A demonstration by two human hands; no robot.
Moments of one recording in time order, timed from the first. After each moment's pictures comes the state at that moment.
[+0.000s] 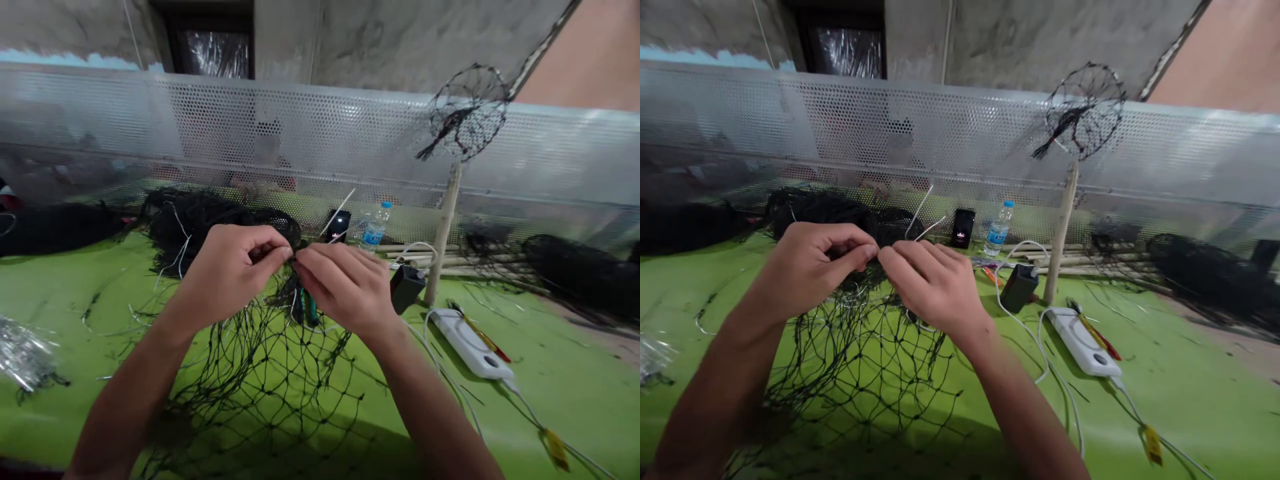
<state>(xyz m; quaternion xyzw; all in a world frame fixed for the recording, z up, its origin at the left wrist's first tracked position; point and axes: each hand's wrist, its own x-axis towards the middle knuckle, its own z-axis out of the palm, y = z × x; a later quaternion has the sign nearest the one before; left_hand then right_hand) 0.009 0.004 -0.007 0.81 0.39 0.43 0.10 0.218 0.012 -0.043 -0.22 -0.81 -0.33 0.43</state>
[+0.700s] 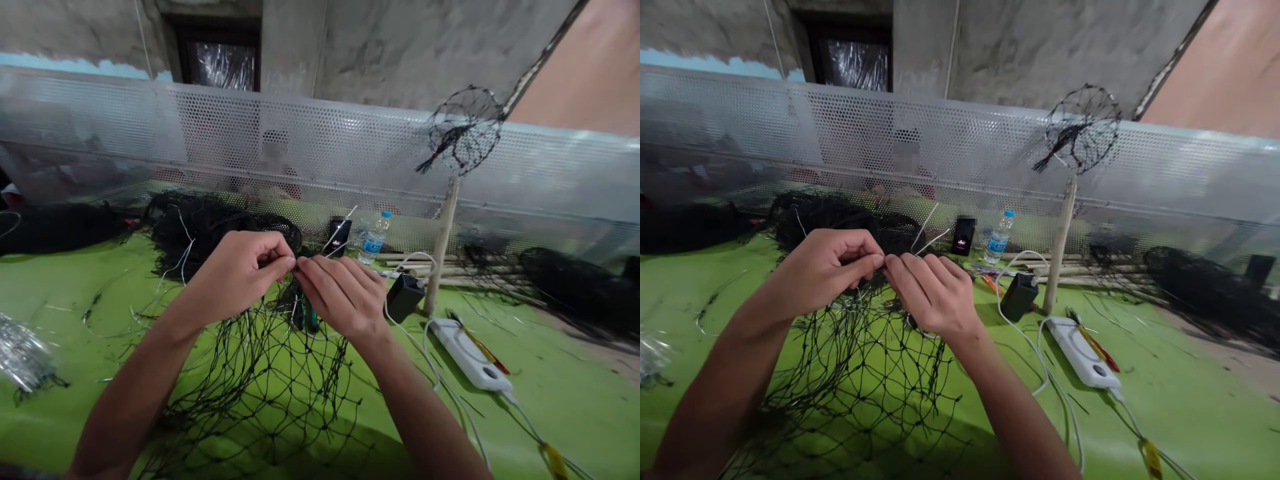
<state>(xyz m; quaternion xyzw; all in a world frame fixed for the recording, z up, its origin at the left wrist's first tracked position) 0.005 0.007 -0.004 0.82 0.38 0.39 0.18 0.215 0.020 -0.054 -0.19 -0.78 -0.40 0.44</state>
